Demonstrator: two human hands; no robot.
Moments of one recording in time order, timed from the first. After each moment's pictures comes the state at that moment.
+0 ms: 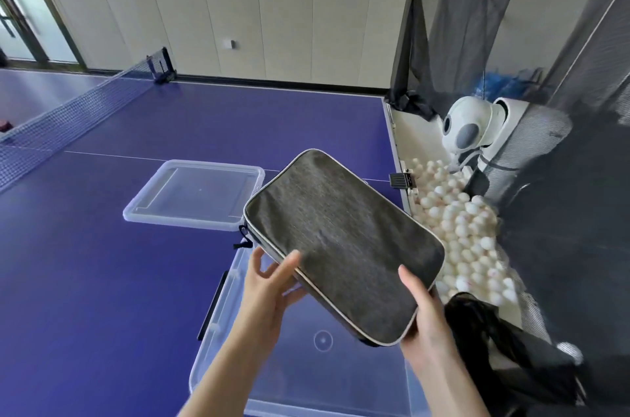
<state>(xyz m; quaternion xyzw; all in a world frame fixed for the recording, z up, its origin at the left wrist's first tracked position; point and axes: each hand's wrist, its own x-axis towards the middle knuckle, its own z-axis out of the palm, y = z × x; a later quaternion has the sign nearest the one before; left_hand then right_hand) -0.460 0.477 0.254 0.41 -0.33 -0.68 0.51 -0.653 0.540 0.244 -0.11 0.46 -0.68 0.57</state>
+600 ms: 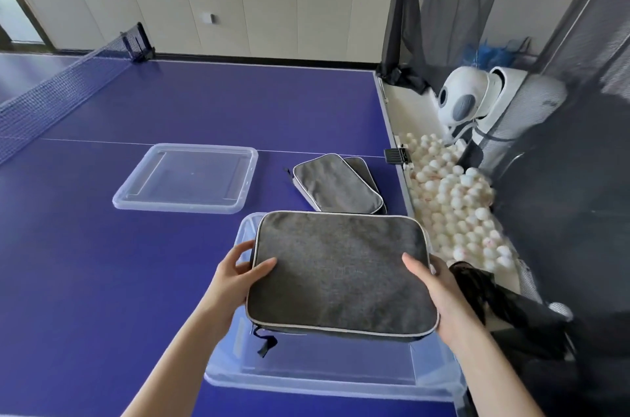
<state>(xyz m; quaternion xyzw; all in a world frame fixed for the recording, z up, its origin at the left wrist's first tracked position) -0.393 0.453 0.222 0.56 -0.42 -0.64 0.32 -0.689 0.542 0.215 -0.18 0.64 -0.53 0.53</state>
